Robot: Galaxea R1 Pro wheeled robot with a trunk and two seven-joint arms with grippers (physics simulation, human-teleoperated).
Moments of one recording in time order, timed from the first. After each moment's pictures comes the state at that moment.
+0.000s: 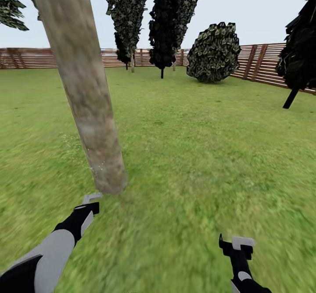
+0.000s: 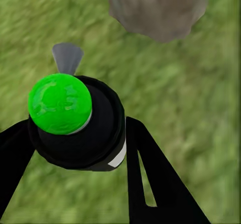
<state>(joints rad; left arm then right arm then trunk) -0.83 0.04 0.38 -0.31 -0.24 0.18 0.17 -0.51 -0.04 -0.30 -0.20 0.34 -0.52 -0.28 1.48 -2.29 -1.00</state>
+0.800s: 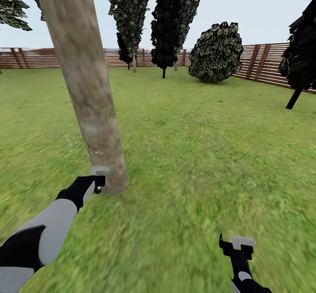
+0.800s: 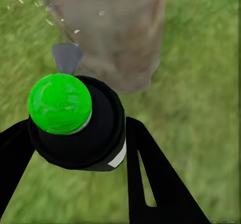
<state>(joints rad) -1.03 0.06 0.23 -0.34 -0.25 0.34 0.01 -0.51 -0.05 -0.30 -0.20 0.34 -0.52 -0.28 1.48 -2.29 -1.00</state>
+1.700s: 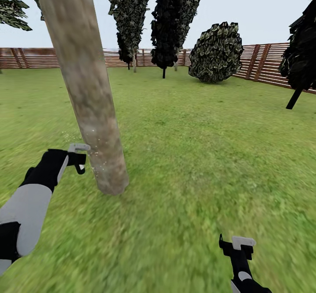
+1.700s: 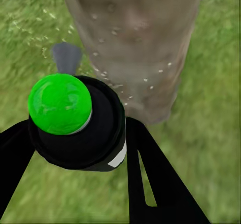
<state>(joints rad) -1.09 0.22 0.14 -0.67 -0.25 0.67 -0.23 -0.51 -0.05 -0.30 -0.20 0.34 -0.52 -0.28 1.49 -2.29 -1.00</state>
